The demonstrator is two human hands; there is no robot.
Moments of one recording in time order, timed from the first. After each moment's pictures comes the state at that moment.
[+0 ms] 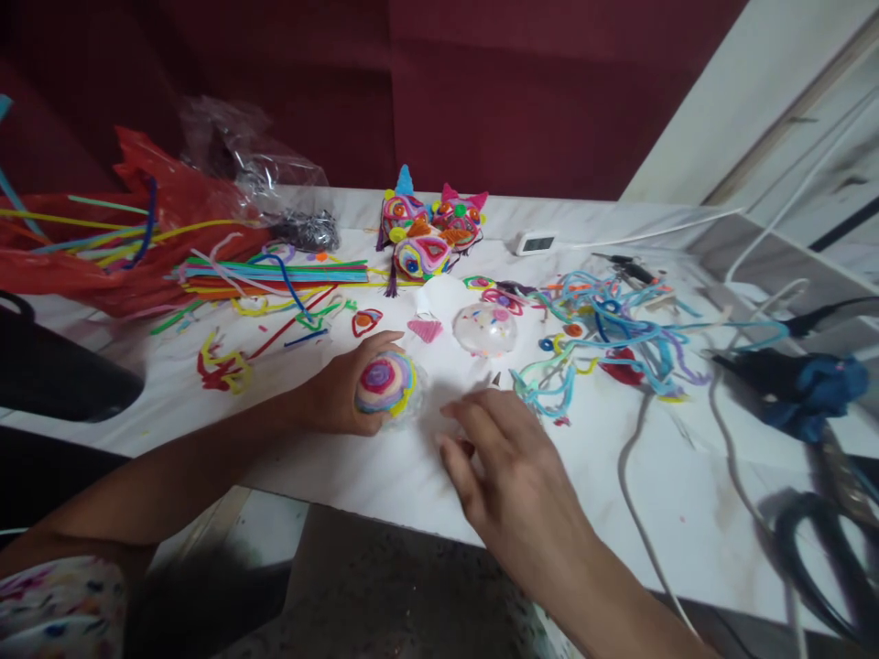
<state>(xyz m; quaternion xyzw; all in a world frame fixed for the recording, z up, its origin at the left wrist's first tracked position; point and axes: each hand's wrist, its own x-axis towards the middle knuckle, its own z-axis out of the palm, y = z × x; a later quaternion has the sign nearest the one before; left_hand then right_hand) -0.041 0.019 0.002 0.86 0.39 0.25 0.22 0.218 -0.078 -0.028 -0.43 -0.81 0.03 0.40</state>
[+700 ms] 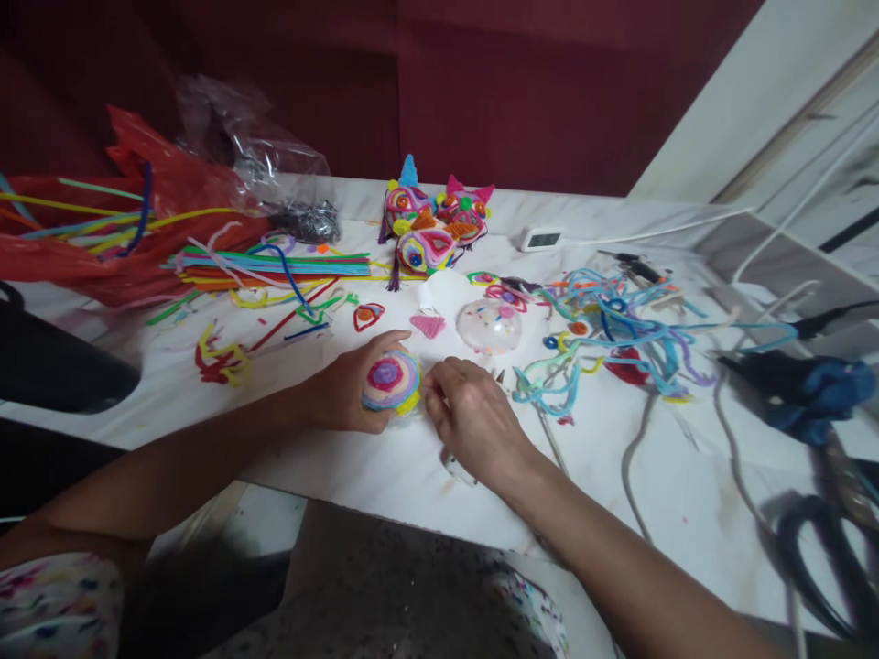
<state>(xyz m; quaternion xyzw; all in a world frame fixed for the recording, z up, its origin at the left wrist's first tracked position) -0.036 0.019 -0.001 0.87 0.38 0.24 0.21 0.197 -0.008 -0.034 -0.42 -0.85 0.14 0.29</state>
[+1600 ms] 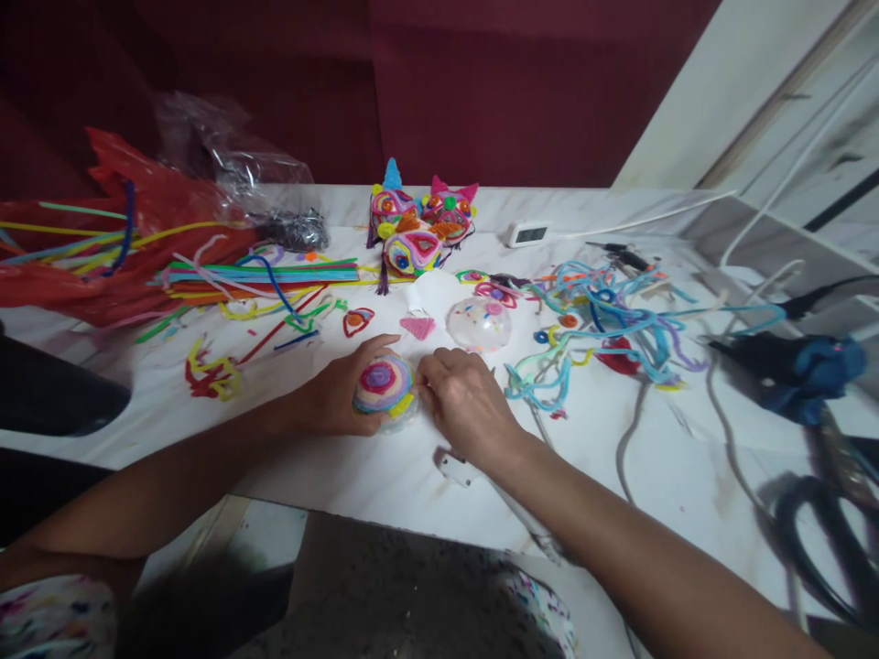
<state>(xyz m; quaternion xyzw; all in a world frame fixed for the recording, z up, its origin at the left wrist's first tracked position) -0.037 0.025 -0.006 0.86 0.40 0.21 0.22 0.200 0.011 -0.046 -0.42 -0.86 0.08 0.26</state>
